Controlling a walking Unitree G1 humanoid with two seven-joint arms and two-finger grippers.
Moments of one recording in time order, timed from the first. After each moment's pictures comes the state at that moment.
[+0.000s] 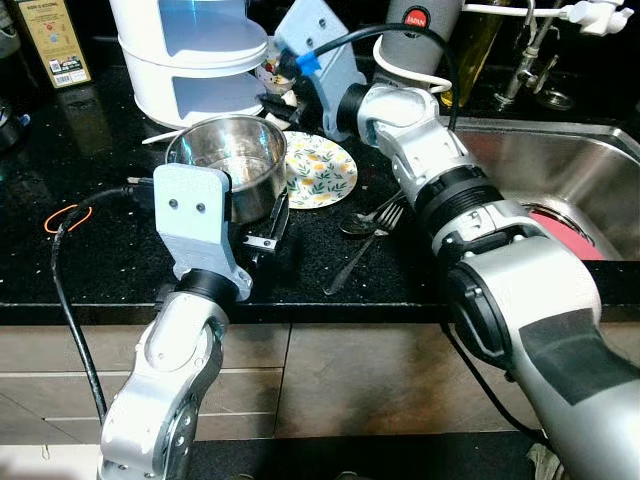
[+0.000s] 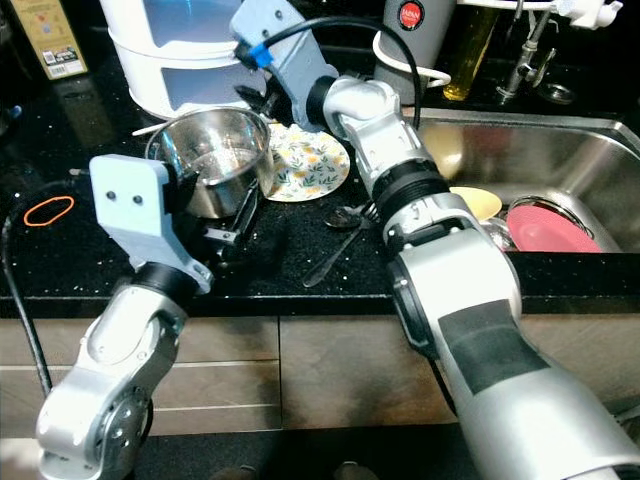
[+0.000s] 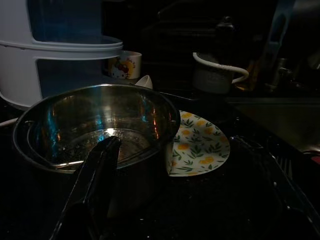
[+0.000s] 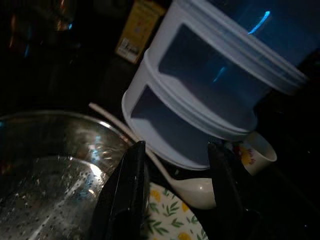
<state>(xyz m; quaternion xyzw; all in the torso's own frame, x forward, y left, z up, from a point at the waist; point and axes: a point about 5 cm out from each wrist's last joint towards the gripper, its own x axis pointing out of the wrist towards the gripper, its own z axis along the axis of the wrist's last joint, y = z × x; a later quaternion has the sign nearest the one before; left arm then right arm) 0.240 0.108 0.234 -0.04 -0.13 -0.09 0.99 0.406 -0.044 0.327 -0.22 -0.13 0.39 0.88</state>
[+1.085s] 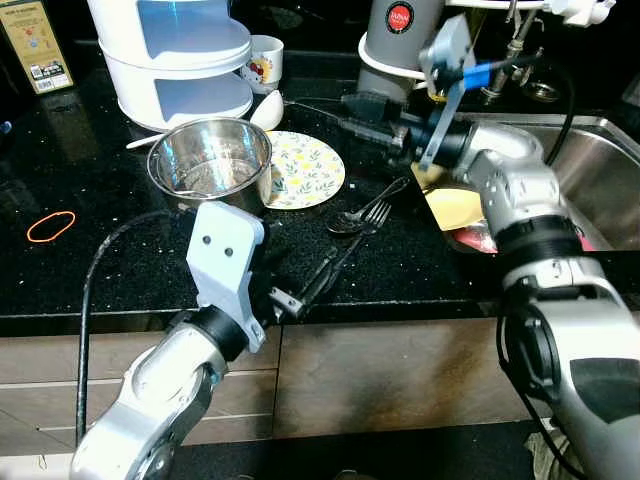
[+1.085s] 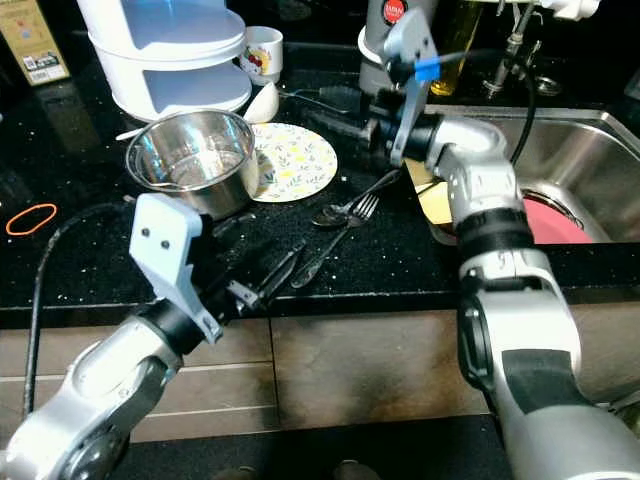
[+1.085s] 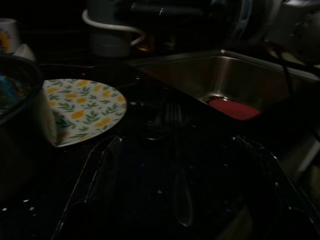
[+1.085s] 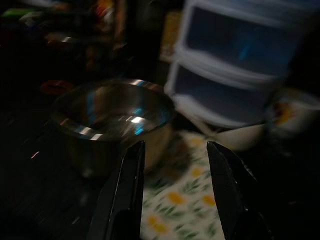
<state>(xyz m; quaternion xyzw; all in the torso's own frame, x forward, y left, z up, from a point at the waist) 0.209 0.098 0.221 -0.01 -0.07 -0.29 0.95 0.383 -0.134 0.286 -0.09 -0.09 0.53 0.84</state>
